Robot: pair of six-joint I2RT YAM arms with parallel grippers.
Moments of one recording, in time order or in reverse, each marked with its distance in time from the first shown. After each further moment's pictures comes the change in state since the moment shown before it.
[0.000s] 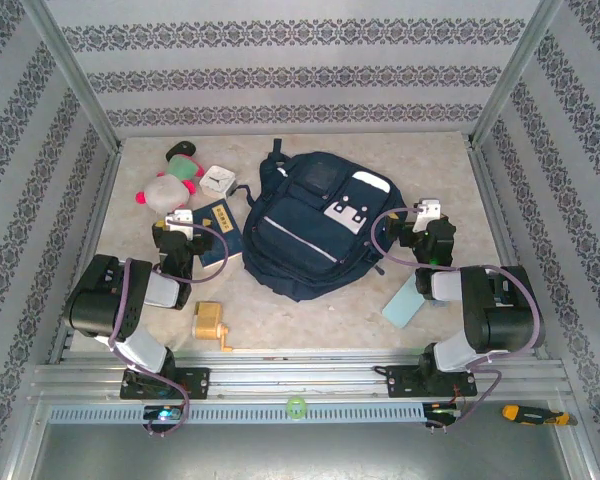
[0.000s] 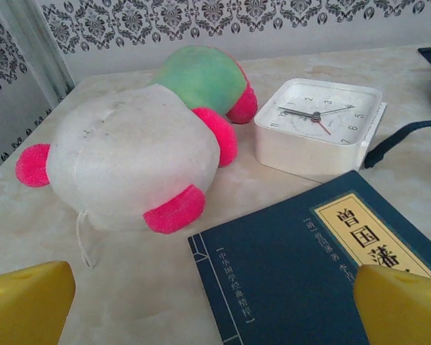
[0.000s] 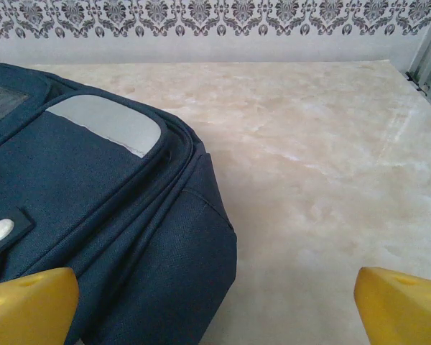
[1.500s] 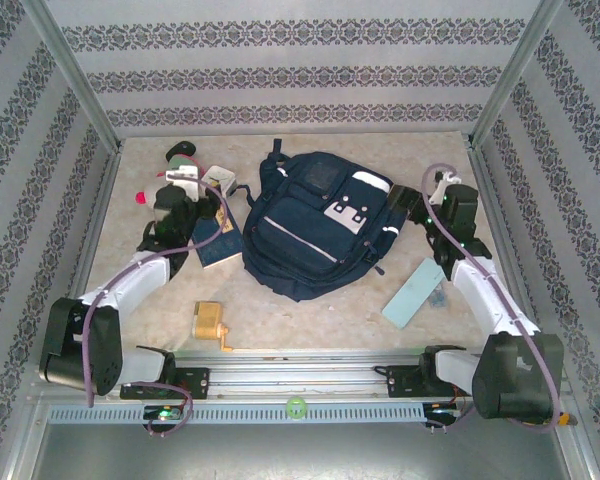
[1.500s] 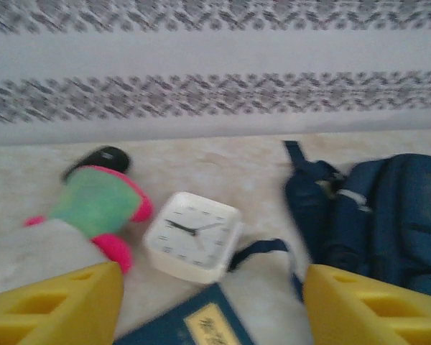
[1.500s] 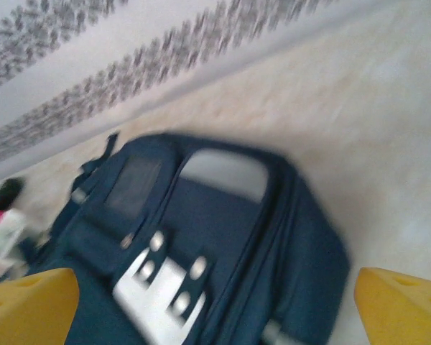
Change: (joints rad) left arm -0.084 -0.299 0.421 -0.736 0.204 -0.137; right arm -0.024 -0.357 0.319 -0.834 -0.244 0.462
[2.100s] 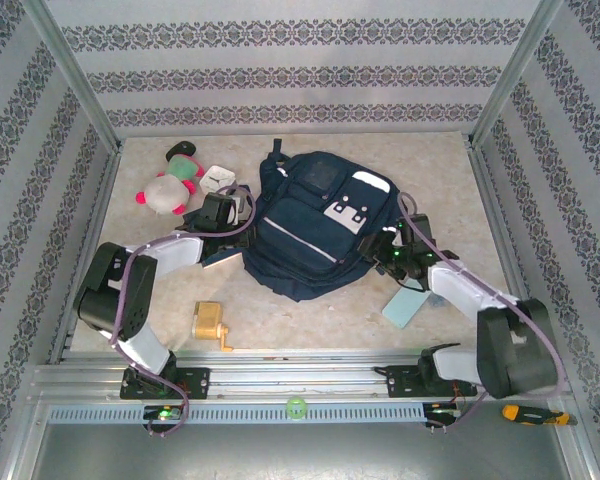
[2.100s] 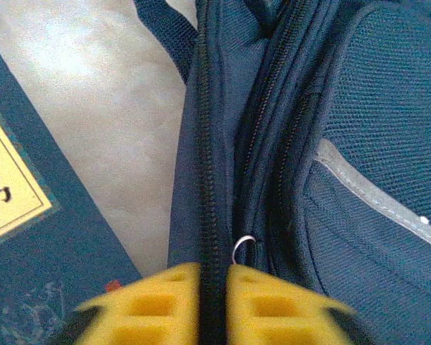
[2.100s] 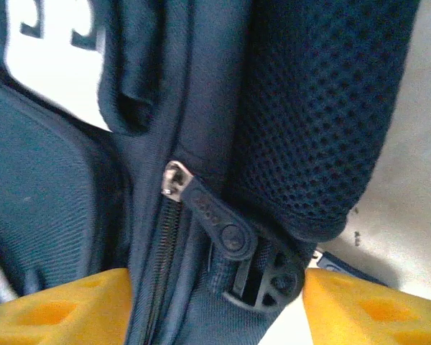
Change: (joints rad) left arm -0.127 0.331 0.103 -0.320 0.271 -0.303; right arm 0.238 0.160 -0.099 -0.207 -0.019 0.291
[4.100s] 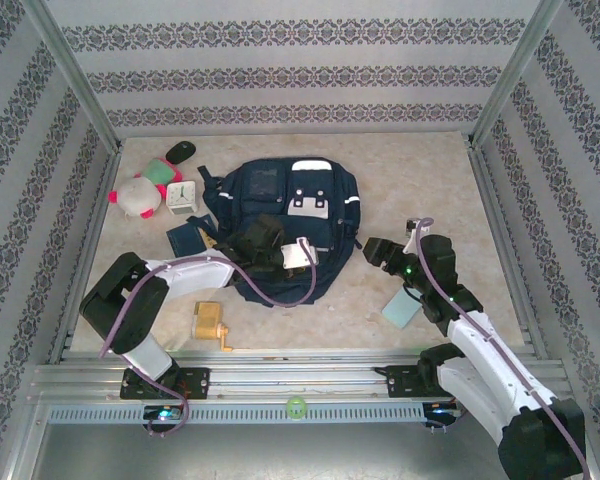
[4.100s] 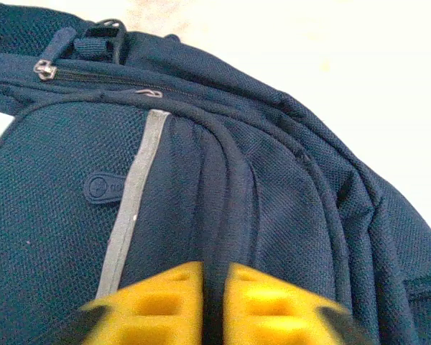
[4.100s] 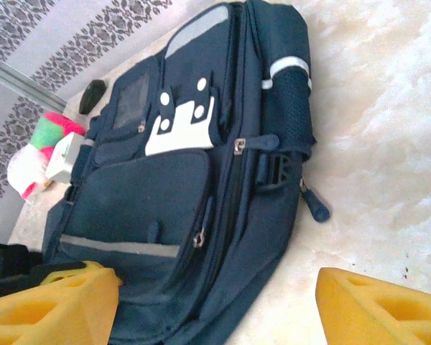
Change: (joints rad) left arm -0.359 -0.035 -0.002 0.050 0.118 1.074; right arm 0.043 -0.534 -0.189 0.124 0.043 -0.171
